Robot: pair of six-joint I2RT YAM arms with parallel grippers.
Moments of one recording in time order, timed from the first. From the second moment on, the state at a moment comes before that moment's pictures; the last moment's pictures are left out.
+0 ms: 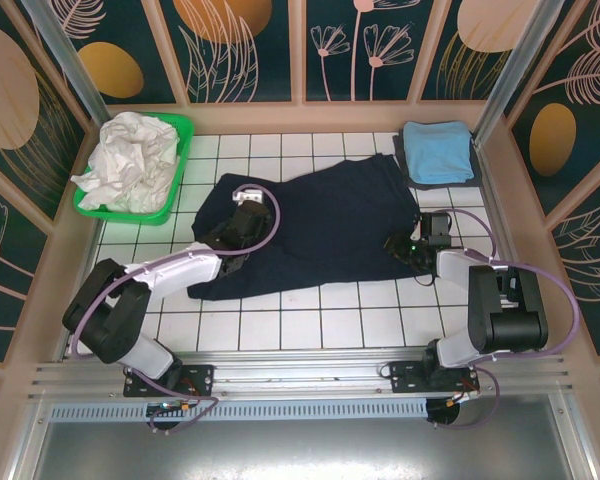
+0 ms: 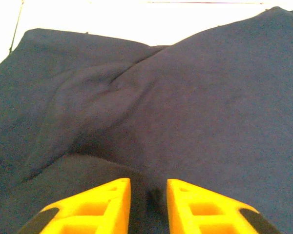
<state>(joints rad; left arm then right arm) -0.66 1.55 0.85 0.03 -0.35 -0.41 0.05 1.48 0.57 -0.02 -0.31 0.57</state>
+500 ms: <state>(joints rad) -0.66 1.69 0.95 -0.16 -0.56 -0.50 0.05 1.48 0.57 -0.02 -0.30 0.56</state>
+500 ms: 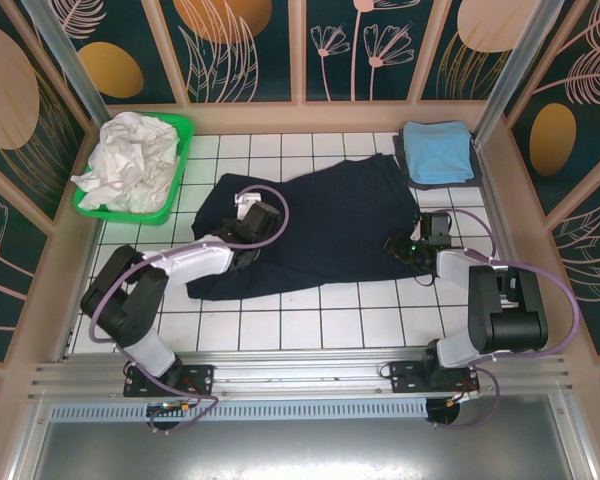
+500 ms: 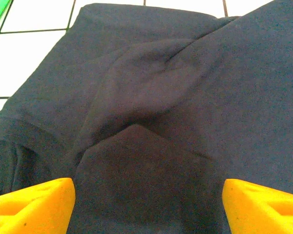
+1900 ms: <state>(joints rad) -0.51 1.50 0.62 -0.29 -0.44 -0.77 0.02 1.38 0.52 -0.14 -0.21 0.64</state>
